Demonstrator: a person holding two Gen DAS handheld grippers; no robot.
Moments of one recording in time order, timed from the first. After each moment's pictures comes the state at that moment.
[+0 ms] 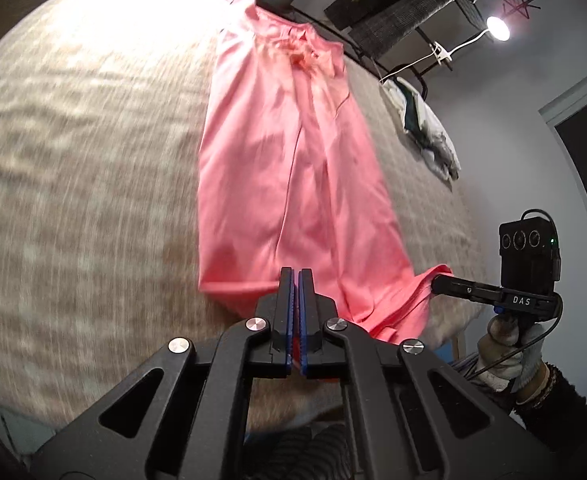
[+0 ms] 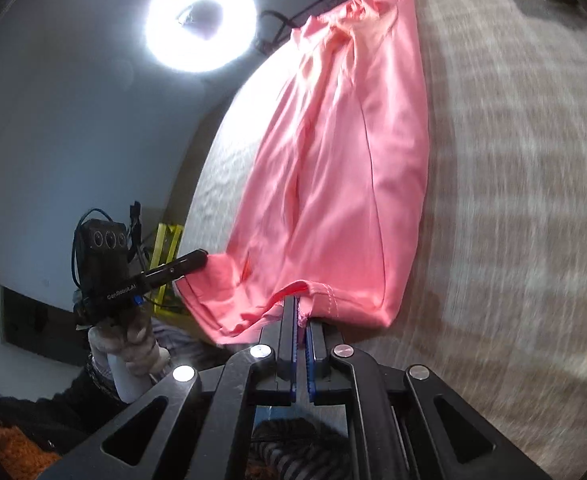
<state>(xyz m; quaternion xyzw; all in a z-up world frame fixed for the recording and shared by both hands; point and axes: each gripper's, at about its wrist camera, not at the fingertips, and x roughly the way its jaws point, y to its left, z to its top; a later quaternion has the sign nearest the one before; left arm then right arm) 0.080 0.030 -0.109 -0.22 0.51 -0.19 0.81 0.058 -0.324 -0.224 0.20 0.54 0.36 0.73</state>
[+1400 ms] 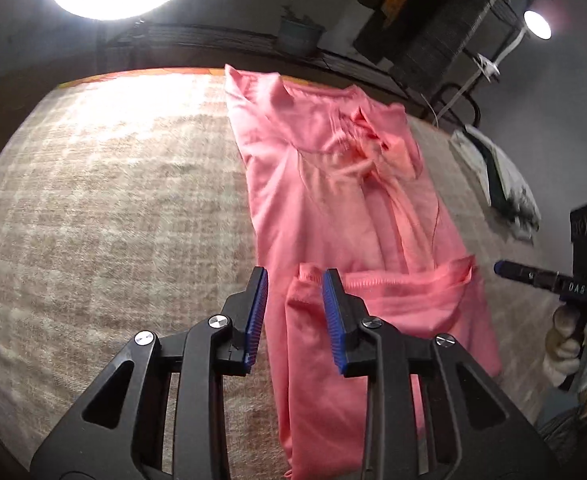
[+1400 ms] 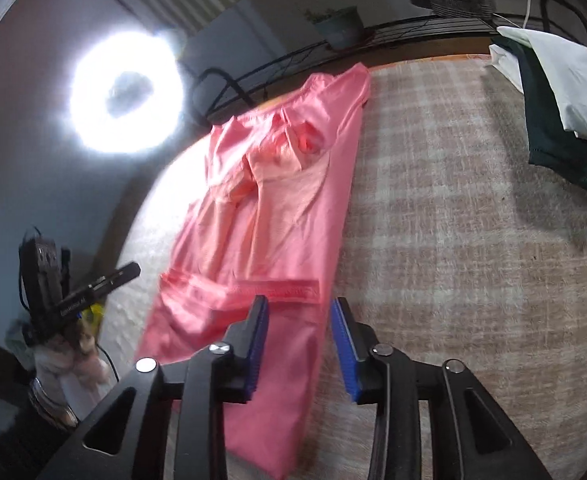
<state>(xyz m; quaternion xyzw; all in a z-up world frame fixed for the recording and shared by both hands) 0.253 0.031 -0.122 -0.10 0.47 -0.12 0.87 0.223 -0.342 -0.211 0.13 0.50 0.25 0.82</state>
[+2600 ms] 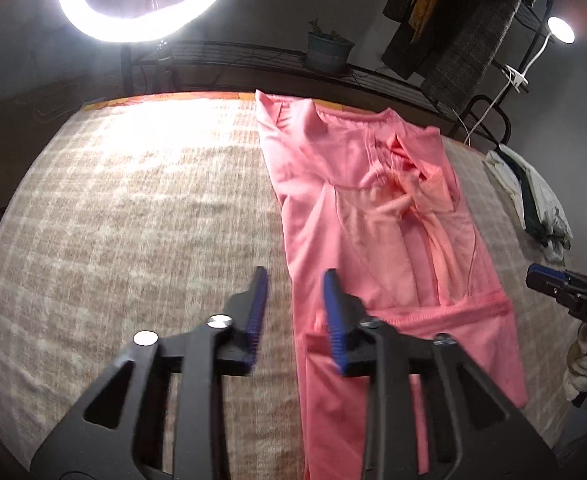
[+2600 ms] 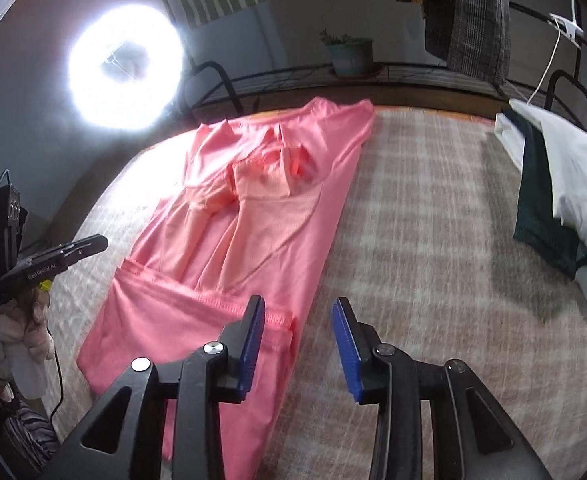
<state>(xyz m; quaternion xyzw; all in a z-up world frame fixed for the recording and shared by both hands) 0.281 0.041 -0.111 -0.09 0.45 -0.06 0.89 0.241 -0.321 -0.194 0.02 0.45 0.21 0.87</state>
